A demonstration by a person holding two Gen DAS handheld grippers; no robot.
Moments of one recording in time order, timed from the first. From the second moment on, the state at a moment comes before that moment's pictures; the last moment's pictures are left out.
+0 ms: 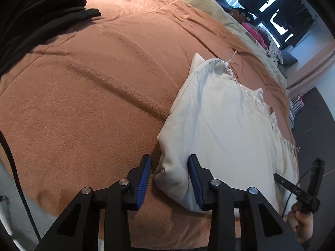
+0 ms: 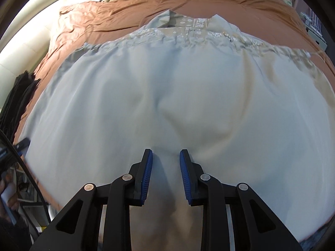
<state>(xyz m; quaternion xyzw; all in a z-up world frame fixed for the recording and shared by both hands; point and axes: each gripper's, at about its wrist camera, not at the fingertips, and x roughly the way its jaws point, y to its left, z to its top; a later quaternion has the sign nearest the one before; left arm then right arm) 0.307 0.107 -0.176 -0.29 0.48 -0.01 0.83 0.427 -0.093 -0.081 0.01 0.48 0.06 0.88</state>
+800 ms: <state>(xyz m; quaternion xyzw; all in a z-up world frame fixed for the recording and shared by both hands) 0.302 0.126 -0.185 -0.39 0.48 -0.02 0.79 0.549 -0.112 -0.057 0.04 0.48 0.06 0.87</state>
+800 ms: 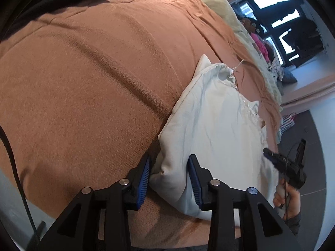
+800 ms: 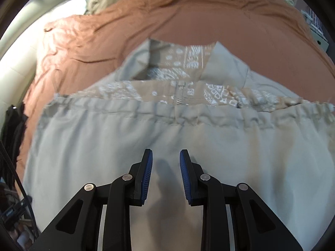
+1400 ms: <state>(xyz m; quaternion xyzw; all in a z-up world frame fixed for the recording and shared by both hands) 0.300 0.133 -0.190 -0.45 0.48 -0.03 0.75 0.409 -0.115 -0.059 0.07 0.49 0.13 0.86</state>
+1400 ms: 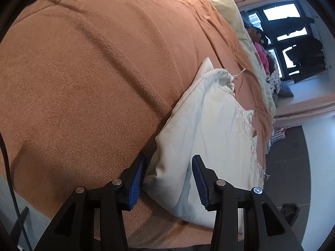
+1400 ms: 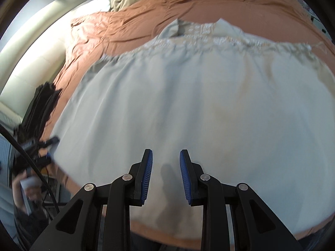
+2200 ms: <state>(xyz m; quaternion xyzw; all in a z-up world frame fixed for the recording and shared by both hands) 0.291 0.122 -0.180 -0.49 0.44 0.00 0.75 0.353 -0.122 -0.077 0.12 0.47 0.10 0.87</state>
